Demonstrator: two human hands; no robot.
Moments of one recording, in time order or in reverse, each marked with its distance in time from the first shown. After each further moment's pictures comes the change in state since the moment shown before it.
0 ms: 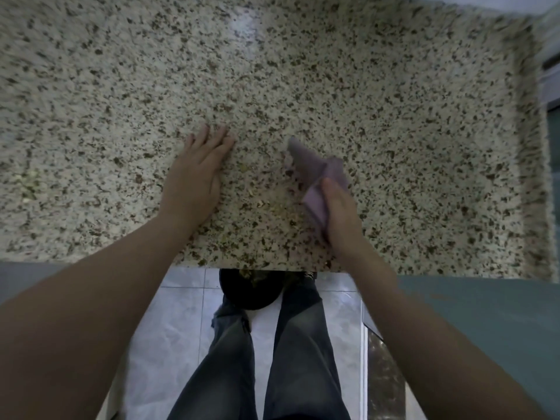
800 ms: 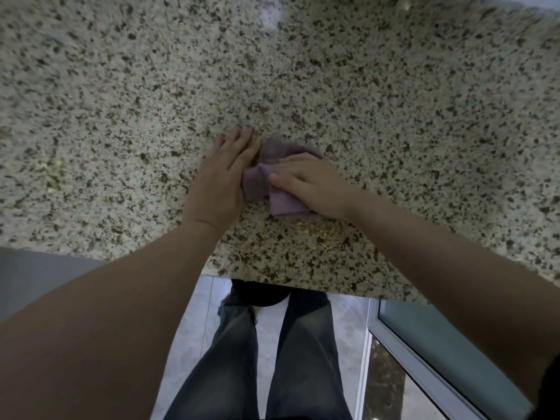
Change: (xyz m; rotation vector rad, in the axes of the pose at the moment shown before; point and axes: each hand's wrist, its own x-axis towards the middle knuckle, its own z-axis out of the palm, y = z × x) left_hand 0.000 -0.006 0.007 -0.104 0.060 -0.052; right_hand 0.095 -0.050 0.053 -0.599 -0.657 -0.376
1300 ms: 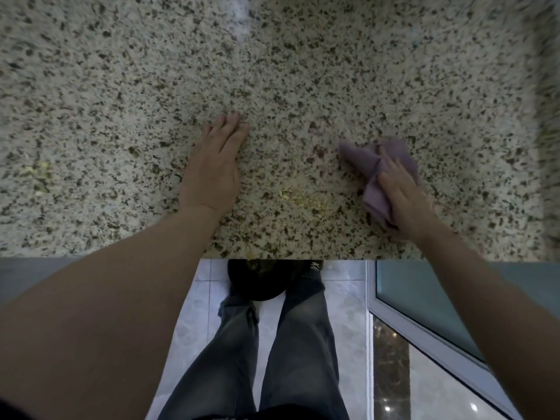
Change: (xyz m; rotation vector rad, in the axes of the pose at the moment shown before) left_hand -0.006 0.005 -0.001 0.048 -0.018 -0.016; right_hand -0.151 0.058 0.004 0.091 0.505 0.437
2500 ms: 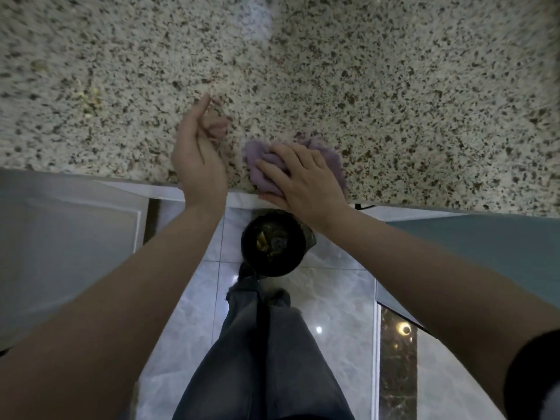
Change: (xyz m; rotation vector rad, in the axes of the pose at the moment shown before) left_hand -0.114 0.008 -0.028 -1.013 0.574 -0.391; right_hand -0.042 -0.082 0.174 -0.896 0.240 -0.832
